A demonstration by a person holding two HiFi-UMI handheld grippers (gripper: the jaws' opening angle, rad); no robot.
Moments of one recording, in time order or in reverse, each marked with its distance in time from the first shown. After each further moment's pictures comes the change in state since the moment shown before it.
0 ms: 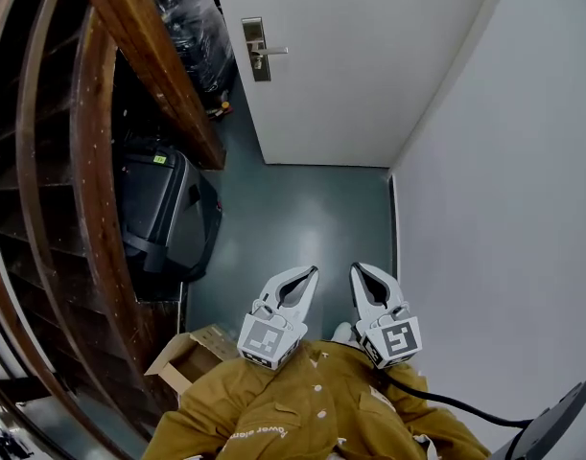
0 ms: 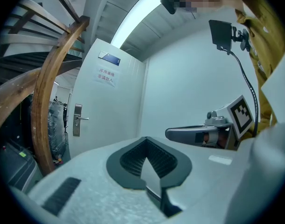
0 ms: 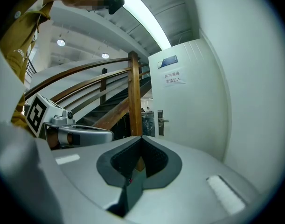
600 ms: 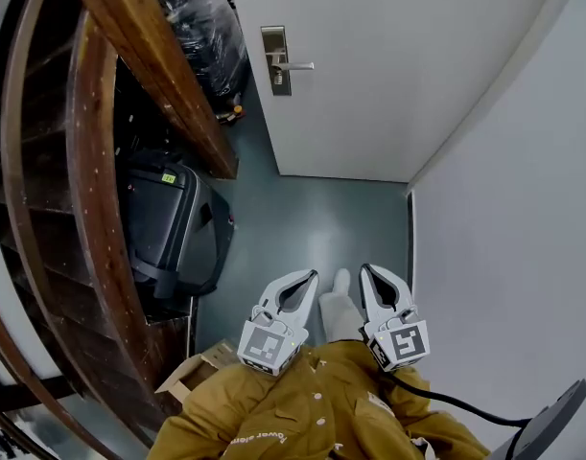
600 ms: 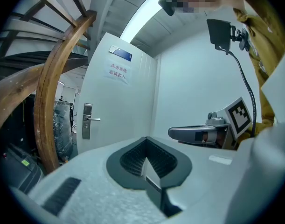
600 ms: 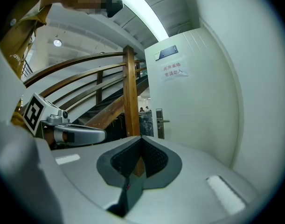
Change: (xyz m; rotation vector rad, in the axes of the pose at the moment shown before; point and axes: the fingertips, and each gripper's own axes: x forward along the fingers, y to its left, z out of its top) left arm 0.057 0.140 0.024 0.013 -0.030 0.061; right arm 0.143 -0.044 0.014 0.015 0.004 0.001
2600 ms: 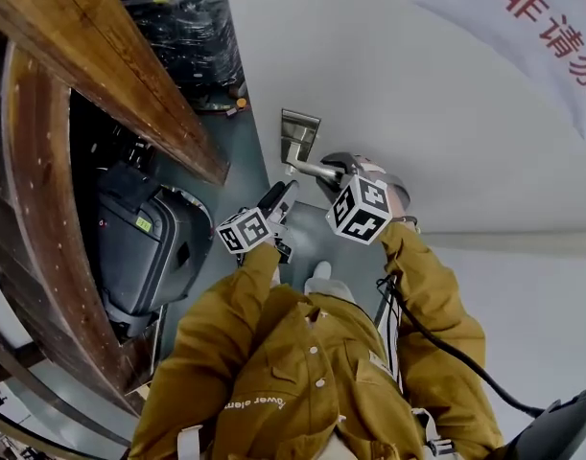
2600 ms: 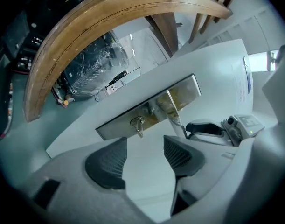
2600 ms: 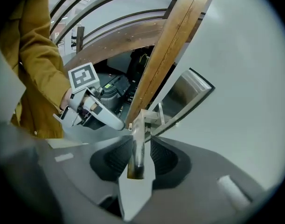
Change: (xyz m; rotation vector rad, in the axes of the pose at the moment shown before) left arm 0.371 0.484 -0.082 -1.001 -0.122 0.243; right arm 0.580 -0.195 0.034 -0.944 0.632 0.566
